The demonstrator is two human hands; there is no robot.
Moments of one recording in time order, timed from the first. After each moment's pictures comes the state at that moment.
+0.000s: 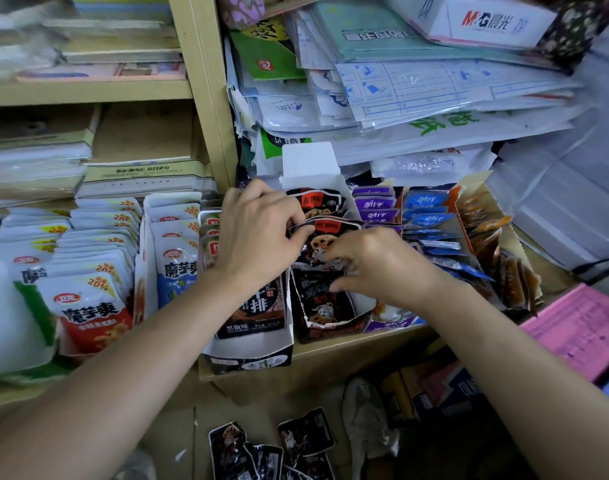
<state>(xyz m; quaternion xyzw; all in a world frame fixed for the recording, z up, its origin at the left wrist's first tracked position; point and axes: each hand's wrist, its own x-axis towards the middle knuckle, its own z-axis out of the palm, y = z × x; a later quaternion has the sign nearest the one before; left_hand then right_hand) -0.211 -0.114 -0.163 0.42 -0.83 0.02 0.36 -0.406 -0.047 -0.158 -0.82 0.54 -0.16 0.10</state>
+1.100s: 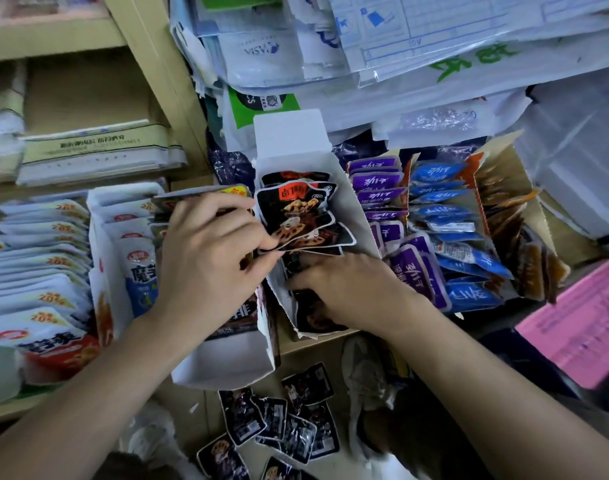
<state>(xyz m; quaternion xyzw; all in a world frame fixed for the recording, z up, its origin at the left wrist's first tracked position) -0.183 -0.107 -0.164 0.36 -0.88 0.02 0.32 -0.376 -0.050 -0.170 -0.82 0.56 0.05 0.15</state>
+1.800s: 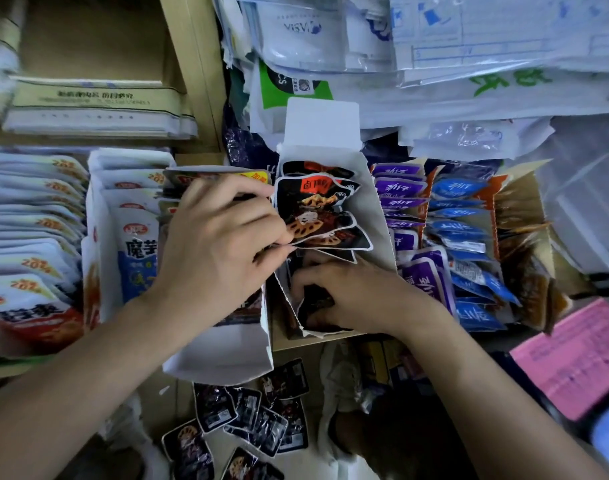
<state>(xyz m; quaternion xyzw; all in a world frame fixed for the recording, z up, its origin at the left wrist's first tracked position) -0.179 -0.109 -0.167 0.33 -0.88 0.03 0.33 -0.384 -0.064 -0.188 -0.77 0.55 0.05 0.32</state>
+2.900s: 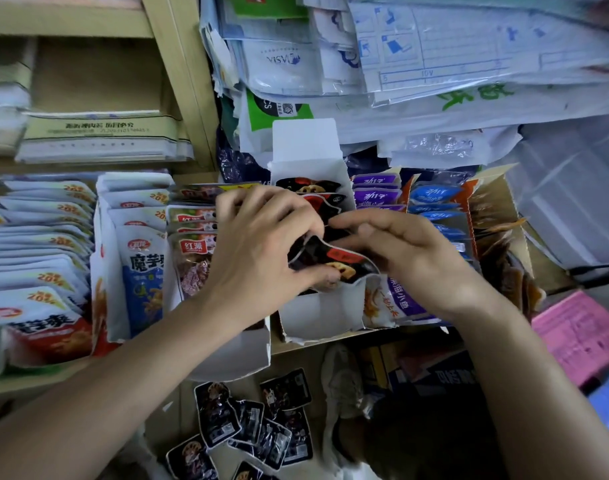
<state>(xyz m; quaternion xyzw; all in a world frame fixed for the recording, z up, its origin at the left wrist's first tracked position) -0.218 -0.102 -0.162 0.36 -0.88 -0.07 0.31 -0.428 -0.045 -0.131 -0.53 0.53 -0.38 0.54</state>
